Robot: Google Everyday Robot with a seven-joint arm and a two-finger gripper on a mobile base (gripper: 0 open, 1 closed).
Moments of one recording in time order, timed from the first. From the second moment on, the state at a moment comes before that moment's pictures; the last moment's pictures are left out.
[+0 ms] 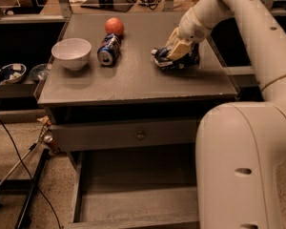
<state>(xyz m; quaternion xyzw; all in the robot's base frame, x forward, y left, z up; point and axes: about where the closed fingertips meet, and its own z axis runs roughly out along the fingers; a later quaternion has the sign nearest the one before) 0.741 -0.102 0.873 -0.69 0.65 0.12 0.29</state>
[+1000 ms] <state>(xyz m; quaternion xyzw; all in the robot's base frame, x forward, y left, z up) 0.691 -0.129 0.948 -0.65 0.69 0.06 0.31</state>
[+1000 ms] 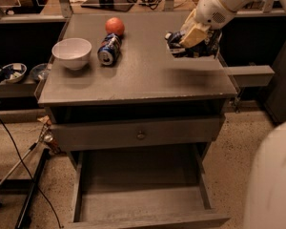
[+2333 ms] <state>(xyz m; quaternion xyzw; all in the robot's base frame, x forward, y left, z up) 0.693 -0.129 0.954 -0.56 0.75 0.04 0.34</state>
